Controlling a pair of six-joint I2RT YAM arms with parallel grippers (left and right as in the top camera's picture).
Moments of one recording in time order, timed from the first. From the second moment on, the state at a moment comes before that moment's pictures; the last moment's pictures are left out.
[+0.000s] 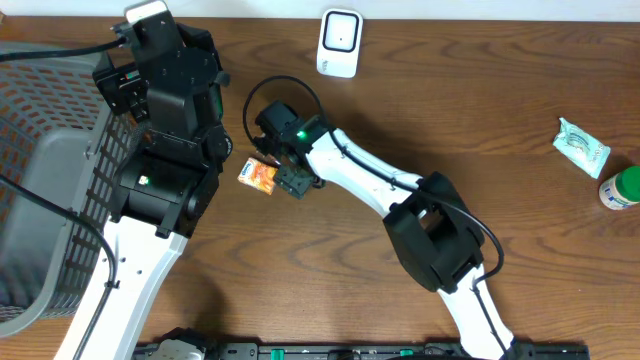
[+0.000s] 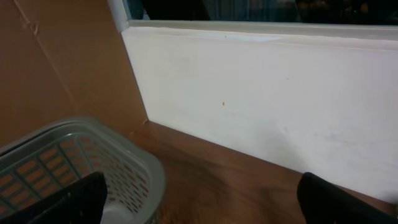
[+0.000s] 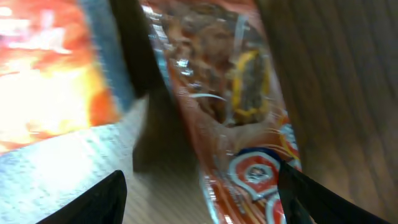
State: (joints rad) left arm -0.34 1.27 1.36 -0.36 -0.85 -0.13; right arm 0.75 2.28 1.80 -0.85 0.08 -0.19
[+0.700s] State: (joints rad) left arm -0.34 1.27 1.36 -0.36 -0.85 -0.13; right arm 0.69 2.31 1.81 -0.84 0.00 -0.19
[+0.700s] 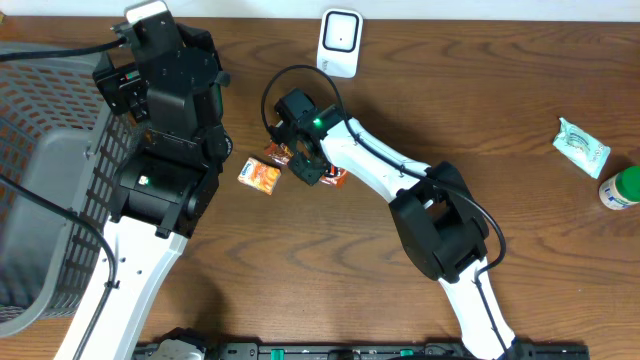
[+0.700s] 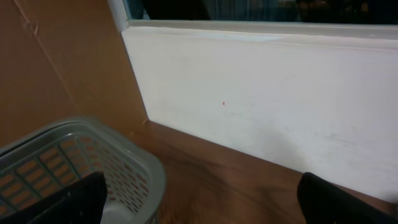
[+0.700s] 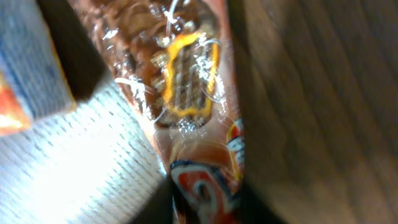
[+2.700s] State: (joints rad) left arm -0.34 1.27 1.36 -0.33 -0.85 -0.13; right arm 1.01 2.27 1.53 -0.98 1.03 0.27
